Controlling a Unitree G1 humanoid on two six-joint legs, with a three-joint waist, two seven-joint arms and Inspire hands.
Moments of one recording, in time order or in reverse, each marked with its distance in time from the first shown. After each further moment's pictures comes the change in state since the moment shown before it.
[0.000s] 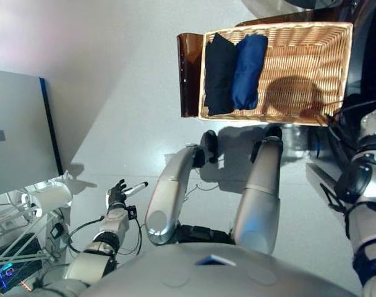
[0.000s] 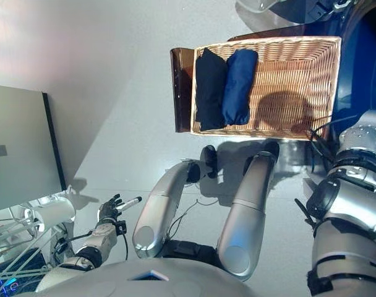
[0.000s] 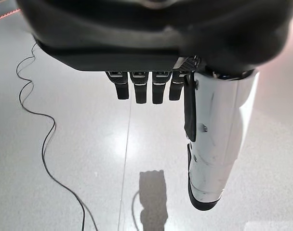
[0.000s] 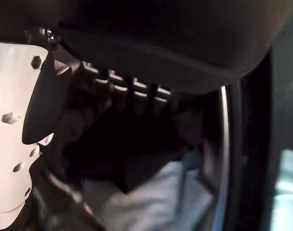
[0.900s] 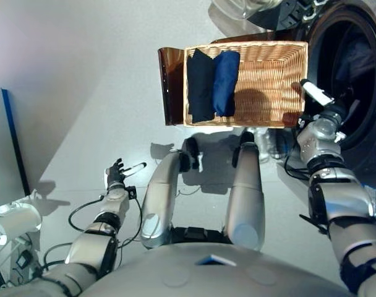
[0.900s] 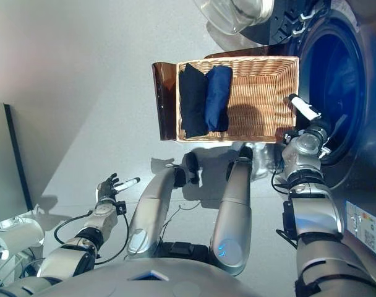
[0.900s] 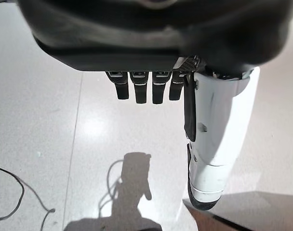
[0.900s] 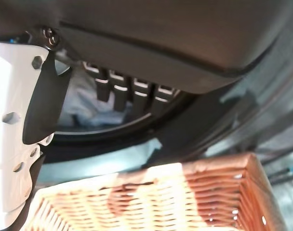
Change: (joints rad) left arm -0.155 0.009 0.033 0.037 0.059 -0.019 0.037; right arm 0.118 0.158 0.419 0.056 -0.523 0.246 0.125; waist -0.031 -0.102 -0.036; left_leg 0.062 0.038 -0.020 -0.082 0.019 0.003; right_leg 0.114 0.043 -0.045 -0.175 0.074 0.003
